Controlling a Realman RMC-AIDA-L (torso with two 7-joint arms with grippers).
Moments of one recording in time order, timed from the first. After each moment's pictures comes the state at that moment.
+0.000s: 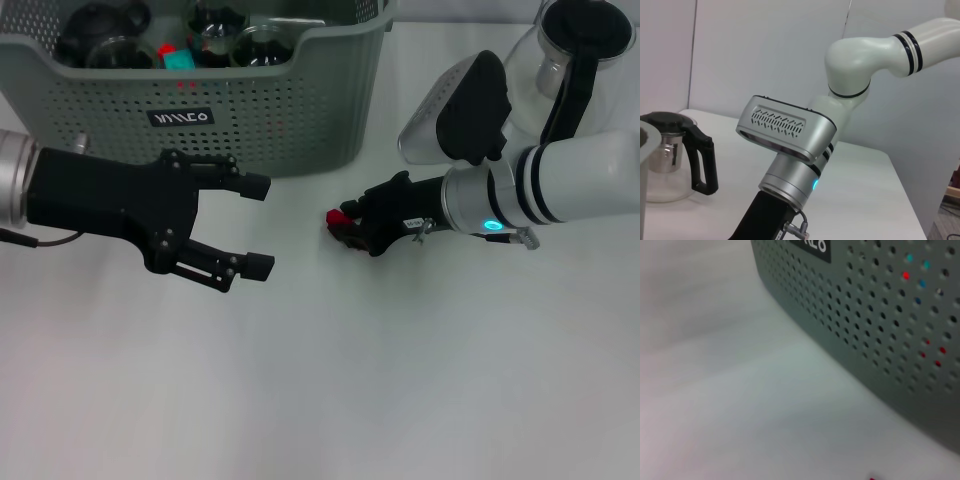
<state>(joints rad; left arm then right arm) -0.56 -2.02 0.64 0.80 2.13 1.93 -1.38 0.86 2.12 -1.72 -0.39 -1.62 -0.73 1.67</state>
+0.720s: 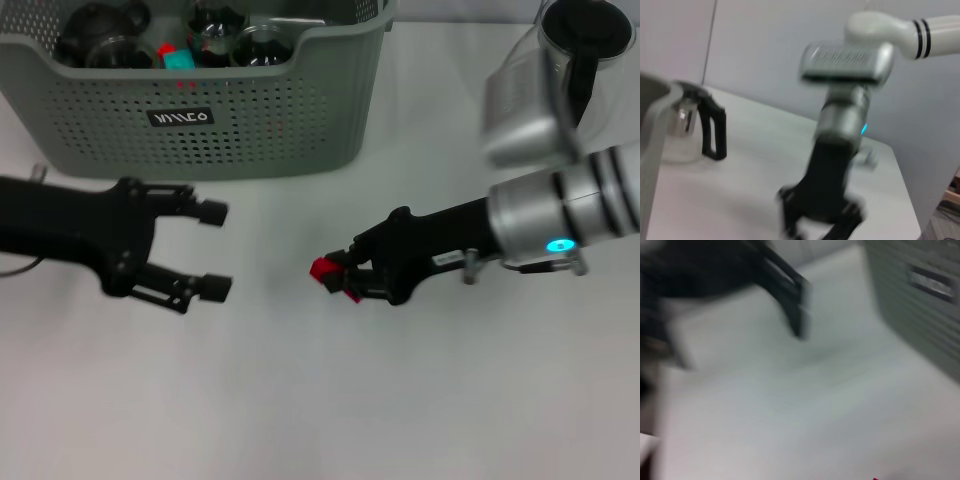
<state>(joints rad) -0.49 -1.99 0.65 0.80 2.14 1.95 -1.44 0.72 2.04 -1.59 -0.63 -1.65 -1.25 1.70</state>
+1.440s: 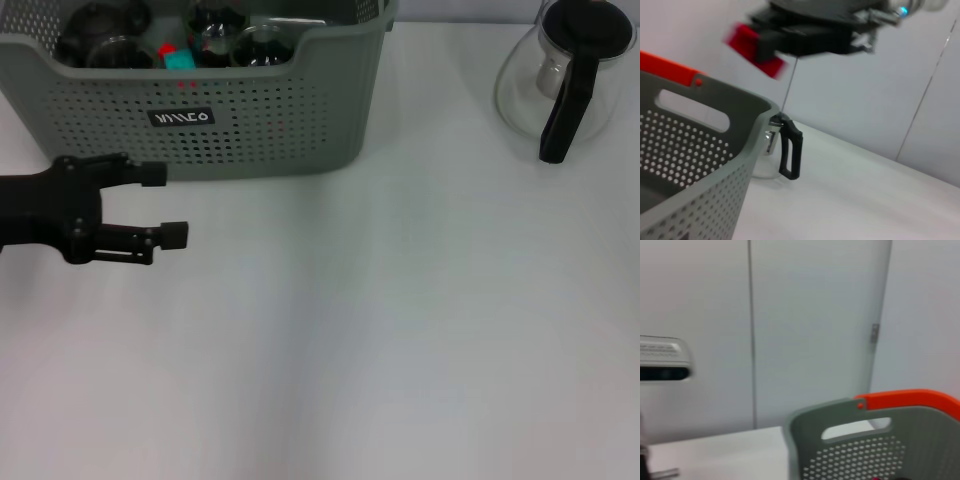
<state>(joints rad) -0.43 -2.00 0.46 0.80 2.14 1.90 -1.43 1.06 2.09 -1.26 -0.81 -1.85 -1.09 1.85</state>
